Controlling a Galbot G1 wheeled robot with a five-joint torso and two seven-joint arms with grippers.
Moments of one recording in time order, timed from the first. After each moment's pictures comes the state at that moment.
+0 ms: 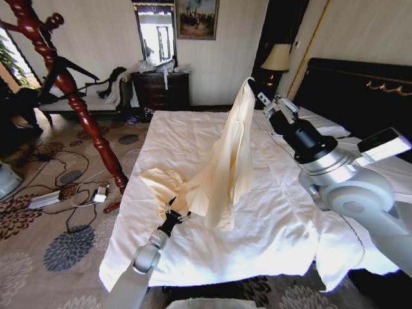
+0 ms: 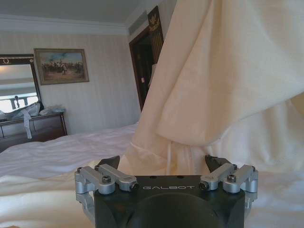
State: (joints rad) left arm 1.25 -1.30 -0.27 -1.63 -0.03 -0.28 0.18; right arm -0.75 0.40 0.37 2.37 1.47 0.20 -0.08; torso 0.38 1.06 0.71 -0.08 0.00
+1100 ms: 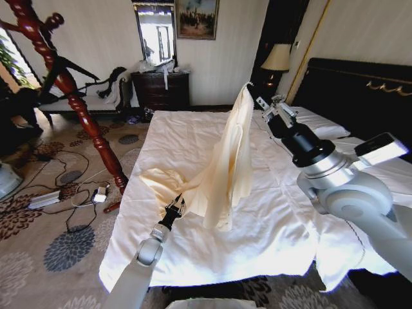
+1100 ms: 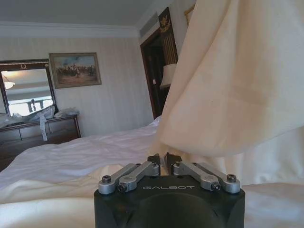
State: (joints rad) left arm 1.21 -1.32 -0.29 -1.61 -0.01 -0.27 0.13; right arm -0.79 0.41 0.38 2.37 1.46 0.20 -0.07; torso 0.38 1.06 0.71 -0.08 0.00
